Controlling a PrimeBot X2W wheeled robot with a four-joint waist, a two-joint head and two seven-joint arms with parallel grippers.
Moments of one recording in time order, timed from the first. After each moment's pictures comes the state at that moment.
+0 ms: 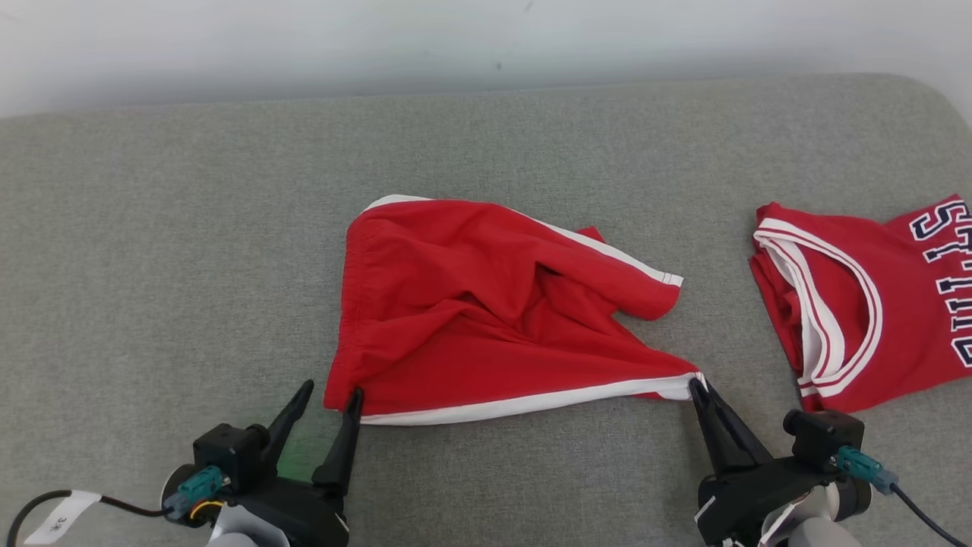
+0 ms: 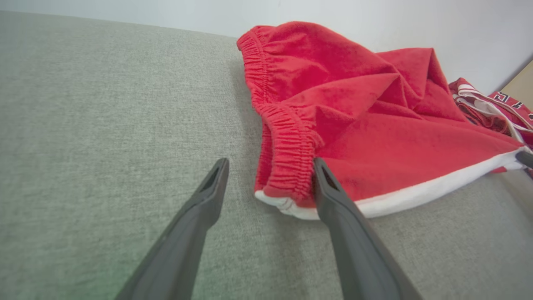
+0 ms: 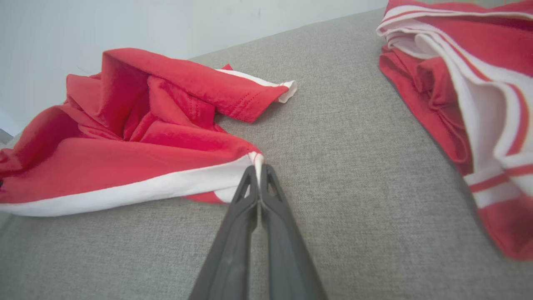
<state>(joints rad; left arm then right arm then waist) -0.40 0.13 -0.27 0.48 -0.32 -0.13 -0.26 -0.28 -0.30 0.52 0.43 0.57 0.13 -0.26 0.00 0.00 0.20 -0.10</state>
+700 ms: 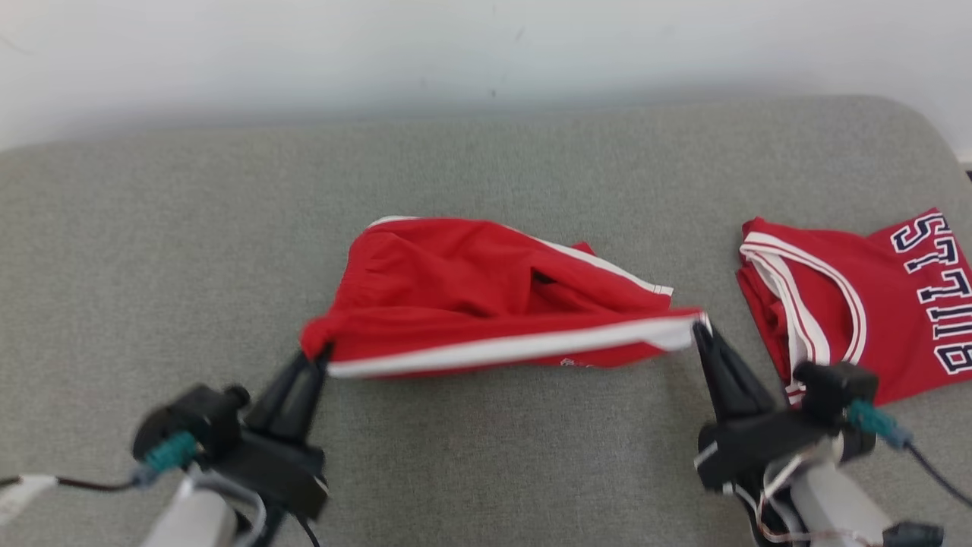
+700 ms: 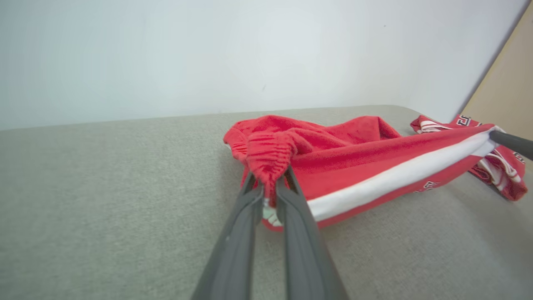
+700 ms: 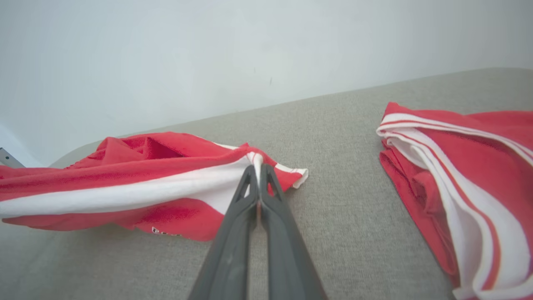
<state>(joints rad) -0.41 0.20 -0.32 0.34 -0.32 -0.13 -0.26 -0.33 -0.29 0.47 0.39 0.55 0.13 -0.26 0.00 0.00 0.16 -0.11</state>
